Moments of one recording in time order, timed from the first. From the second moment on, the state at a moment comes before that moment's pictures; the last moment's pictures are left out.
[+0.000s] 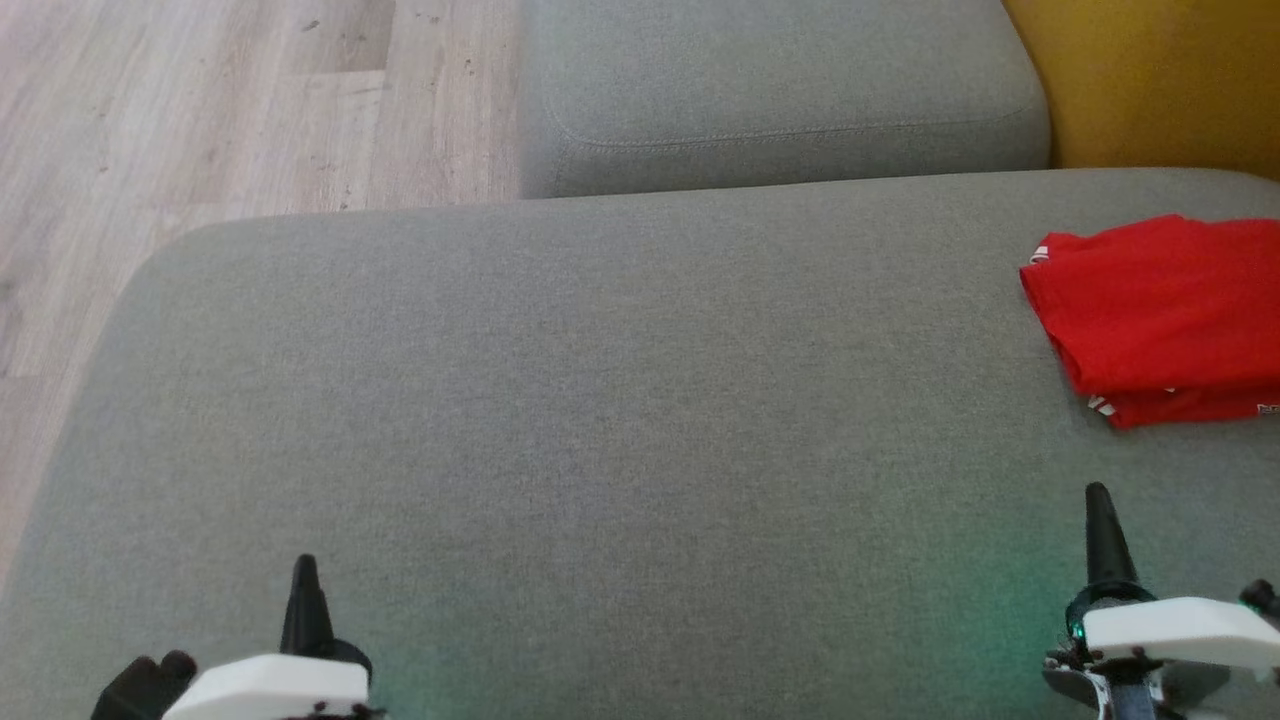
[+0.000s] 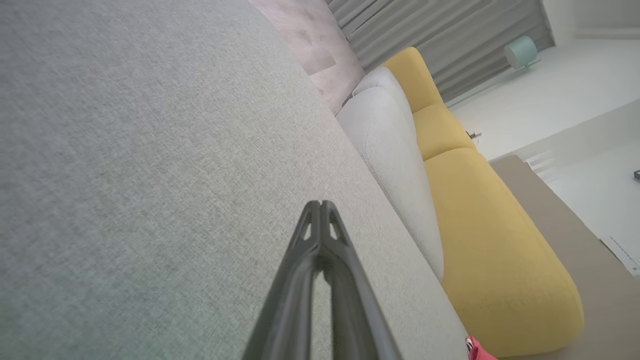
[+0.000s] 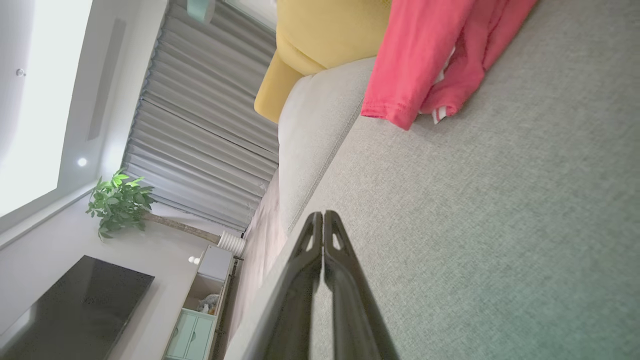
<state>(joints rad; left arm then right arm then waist) 0.06 0.07 -0.11 0.25 -1.11 0.01 -0.06 0.05 -0.07 -0.03 0.27 1.10 0.12 -0.04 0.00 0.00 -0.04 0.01</state>
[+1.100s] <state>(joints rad) -0.02 0.07 0.00 0.26 -1.49 -0.09 0.04 -0.03 -0.07 -0.09 0.28 1.47 0.12 0.05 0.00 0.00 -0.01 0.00</state>
